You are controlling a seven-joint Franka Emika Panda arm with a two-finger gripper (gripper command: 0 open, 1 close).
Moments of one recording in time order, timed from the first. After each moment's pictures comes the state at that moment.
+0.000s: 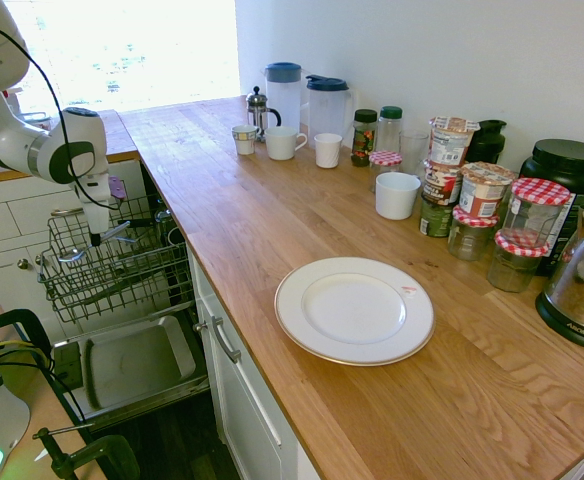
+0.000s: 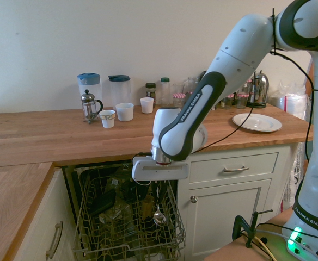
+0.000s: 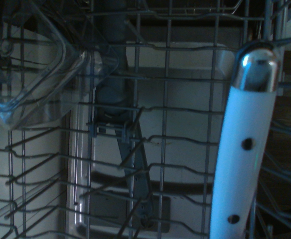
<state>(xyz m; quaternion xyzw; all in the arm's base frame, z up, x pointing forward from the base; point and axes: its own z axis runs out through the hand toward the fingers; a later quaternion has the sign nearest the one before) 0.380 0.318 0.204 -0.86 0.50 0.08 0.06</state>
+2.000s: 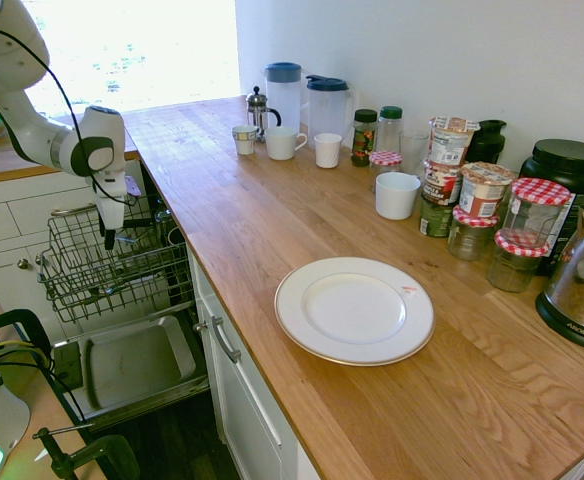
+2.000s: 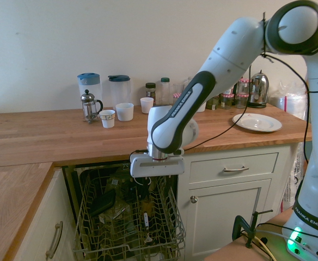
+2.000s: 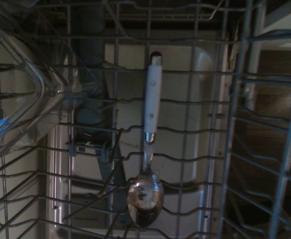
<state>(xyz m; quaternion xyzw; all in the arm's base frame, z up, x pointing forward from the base) 0.392 0.308 0.255 -0.86 0.51 0.07 0.02</state>
